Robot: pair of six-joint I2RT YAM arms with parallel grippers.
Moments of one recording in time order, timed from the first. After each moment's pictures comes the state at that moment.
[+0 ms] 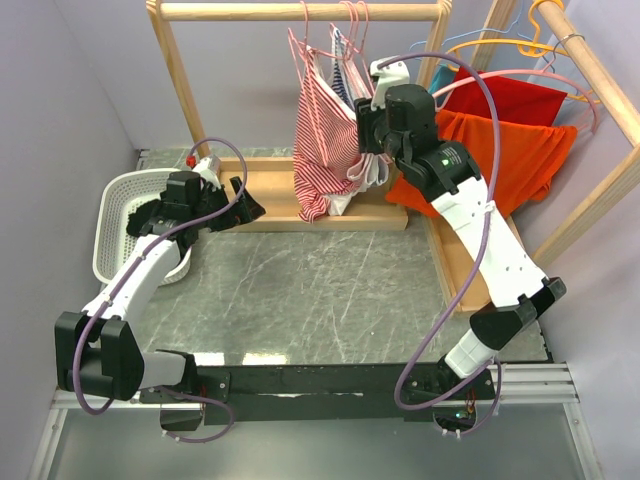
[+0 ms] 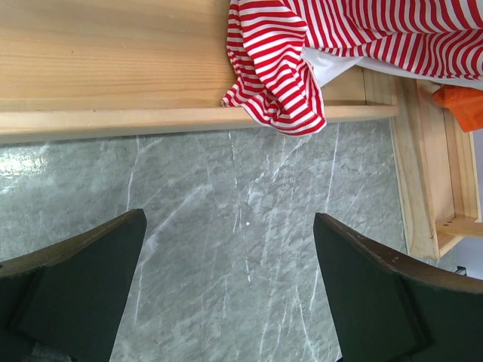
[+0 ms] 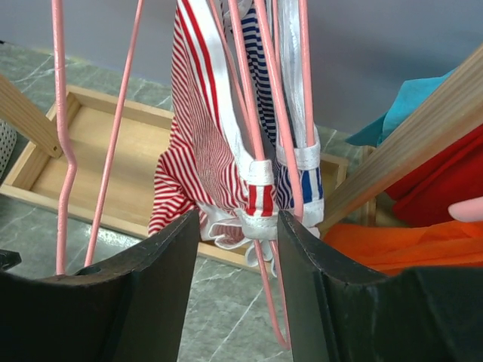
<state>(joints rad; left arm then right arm) -0.17 1.29 0.99 -0.25 0.34 -0.49 0.56 1.60 2.00 -0.70 0.31 0.03</state>
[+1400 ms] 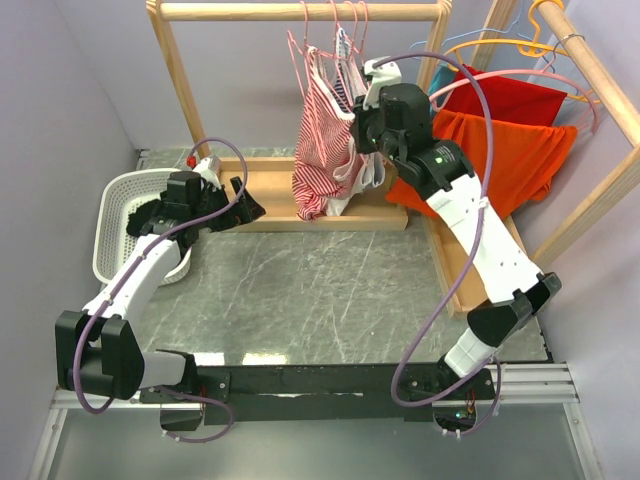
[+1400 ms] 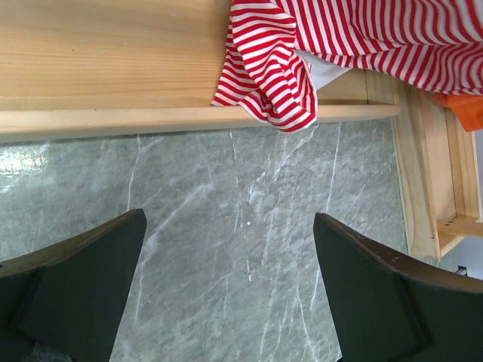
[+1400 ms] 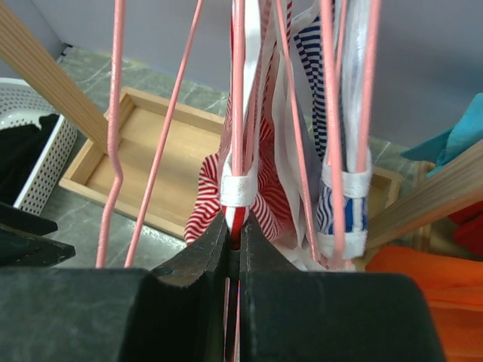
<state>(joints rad) -0.17 1.29 0.99 -0.25 0.34 -0.49 0.56 1.63 1.99 -0.64 0.17 0.08</state>
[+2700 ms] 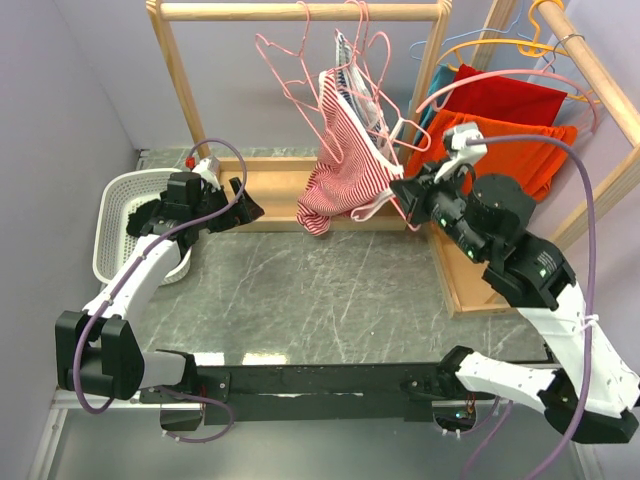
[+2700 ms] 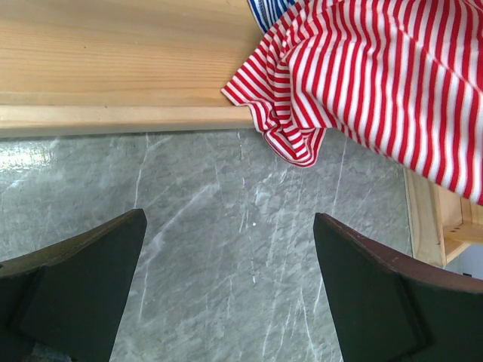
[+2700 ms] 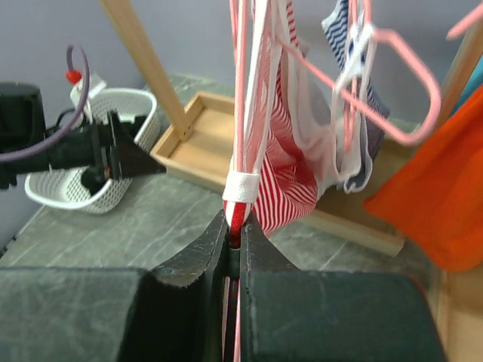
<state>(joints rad) -0.17 1.29 0.98 -0.26 0.32 -0.49 0.73 1.01 1.54 -0.64 0.25 0.21</state>
